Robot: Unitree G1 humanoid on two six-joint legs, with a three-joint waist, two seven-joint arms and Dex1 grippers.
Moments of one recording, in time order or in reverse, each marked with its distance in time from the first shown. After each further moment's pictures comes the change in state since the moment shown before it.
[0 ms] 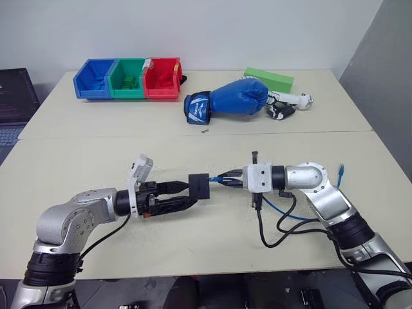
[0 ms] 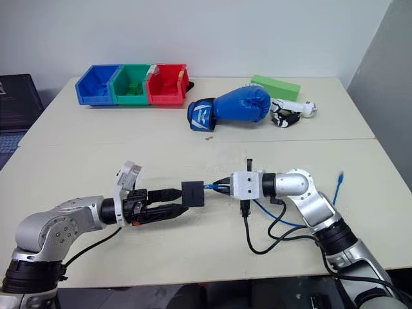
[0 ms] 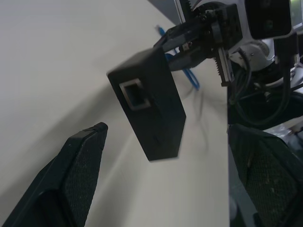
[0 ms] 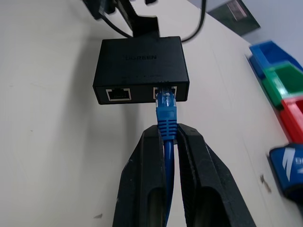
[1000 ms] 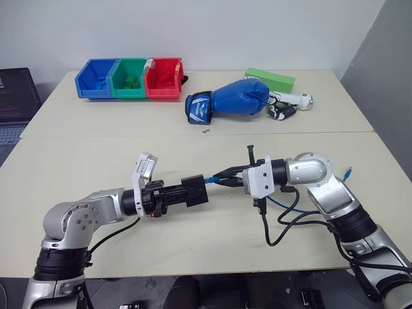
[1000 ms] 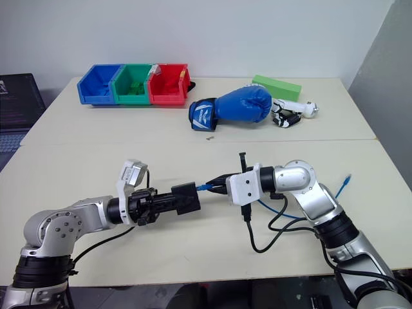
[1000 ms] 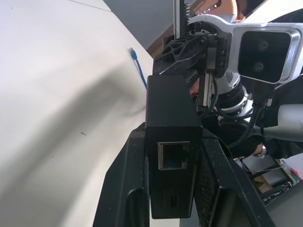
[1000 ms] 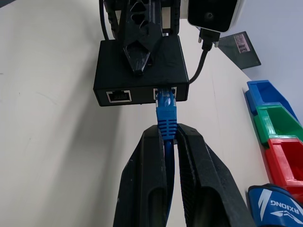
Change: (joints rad) left arm -0.039 -0.050 0.028 0.031 -0.155 0.125 0.046; right arm -0.041 -0.004 -0.010 -0.024 -0.013 -0.083 0.033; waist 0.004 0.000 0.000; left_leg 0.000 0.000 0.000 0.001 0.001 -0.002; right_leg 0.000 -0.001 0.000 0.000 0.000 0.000
